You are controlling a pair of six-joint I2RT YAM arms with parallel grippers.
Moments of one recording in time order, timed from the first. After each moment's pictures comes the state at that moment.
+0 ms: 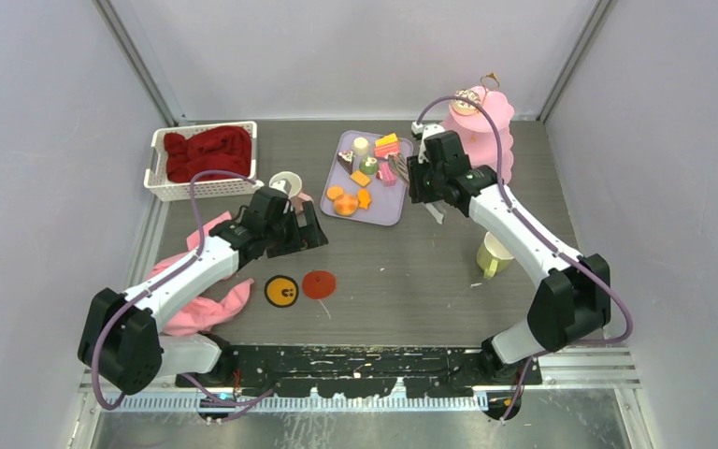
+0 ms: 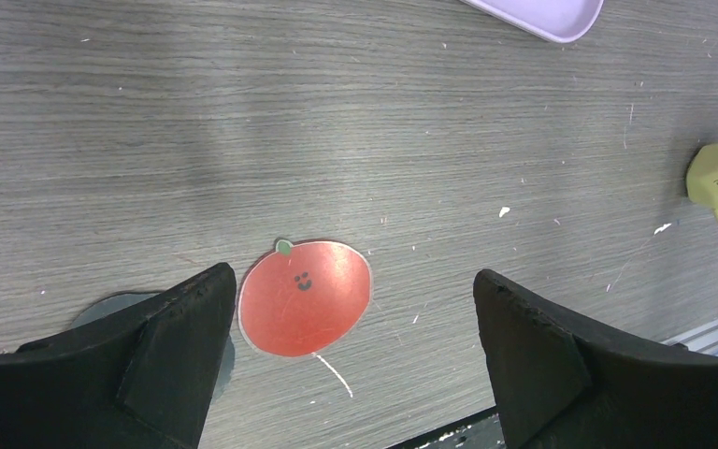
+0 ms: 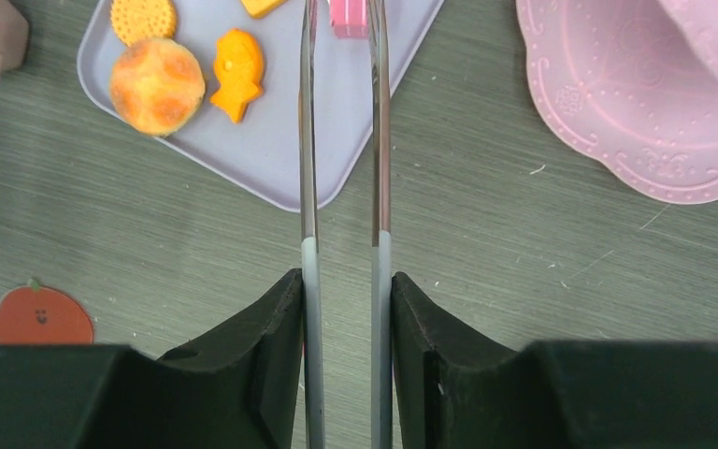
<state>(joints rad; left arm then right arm) -0.51 1.26 0.84 -0.40 0.05 -0.68 0.42 1.47 1.28 -0.55 0.06 0.14</state>
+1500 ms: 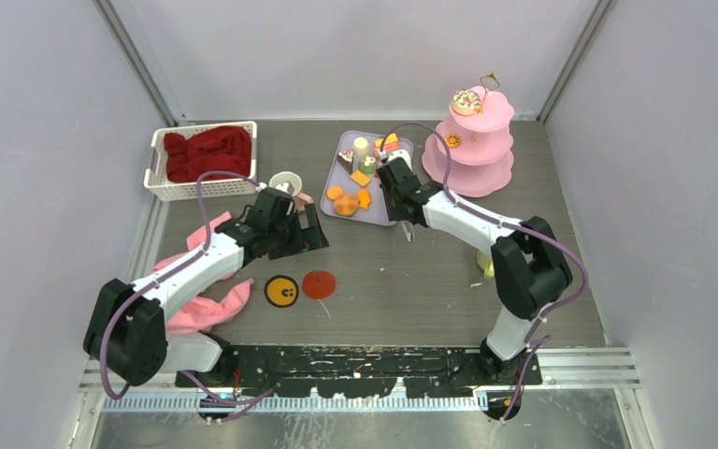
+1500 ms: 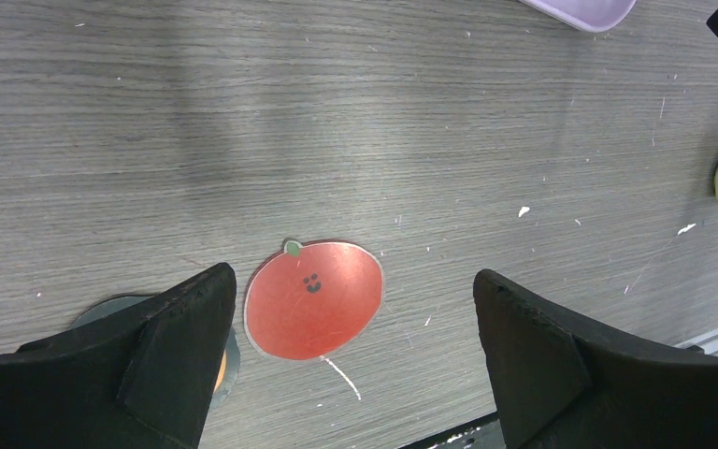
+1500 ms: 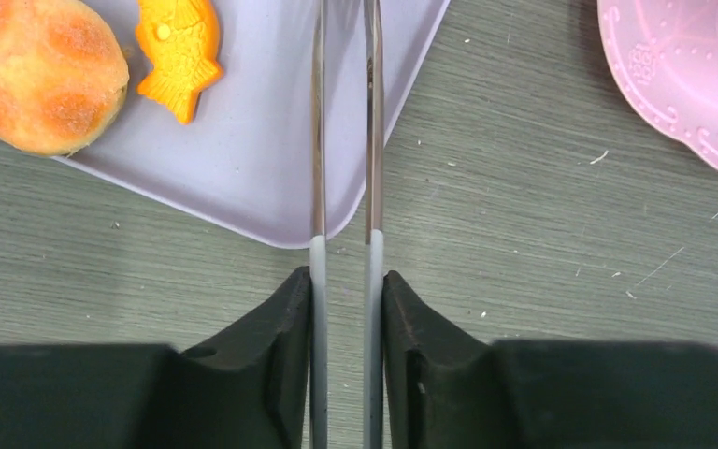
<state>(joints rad) -0.51 1.31 0.84 -0.40 0.05 -0.68 0.60 1.72 1.22 -0.40 0.36 0.24</state>
